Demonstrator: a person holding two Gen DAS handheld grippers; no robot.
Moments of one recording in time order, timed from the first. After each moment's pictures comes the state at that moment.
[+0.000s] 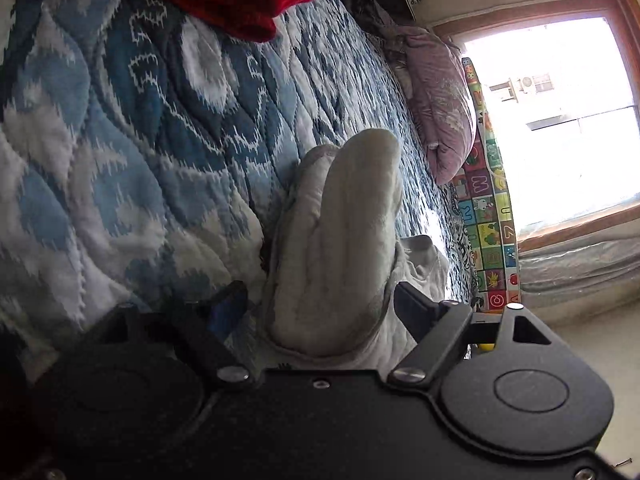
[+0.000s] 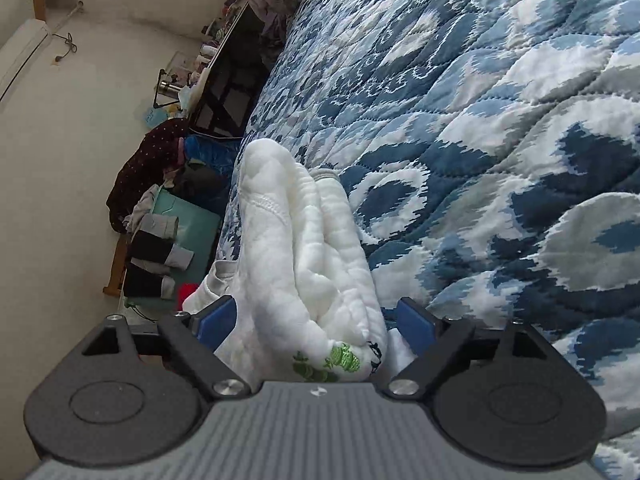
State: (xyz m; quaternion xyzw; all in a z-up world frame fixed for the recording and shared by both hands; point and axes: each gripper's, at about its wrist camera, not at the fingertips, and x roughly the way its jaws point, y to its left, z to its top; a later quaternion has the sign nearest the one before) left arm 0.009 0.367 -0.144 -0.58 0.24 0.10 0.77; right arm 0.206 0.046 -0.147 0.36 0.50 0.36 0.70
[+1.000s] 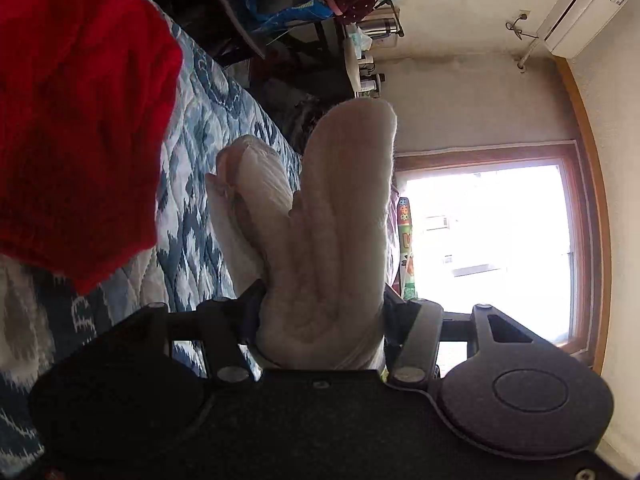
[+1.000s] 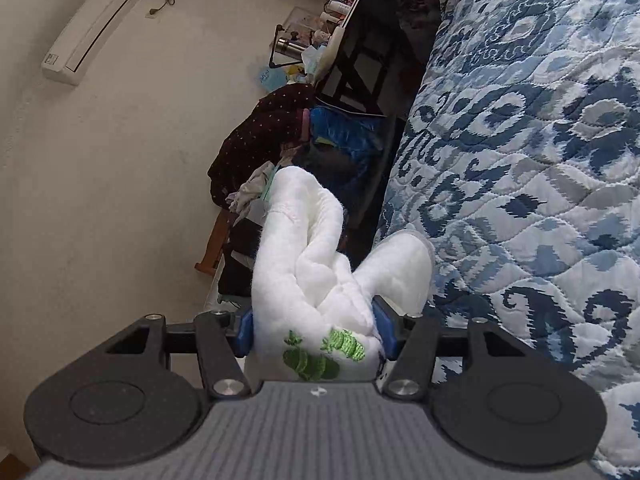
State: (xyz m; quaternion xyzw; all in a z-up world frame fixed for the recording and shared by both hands) left arm 0.067 0.494 -0.075 -0.66 0.00 0.12 0.74; right arm 0.365 0.266 -0.063 0.37 0.45 0.54 0.61
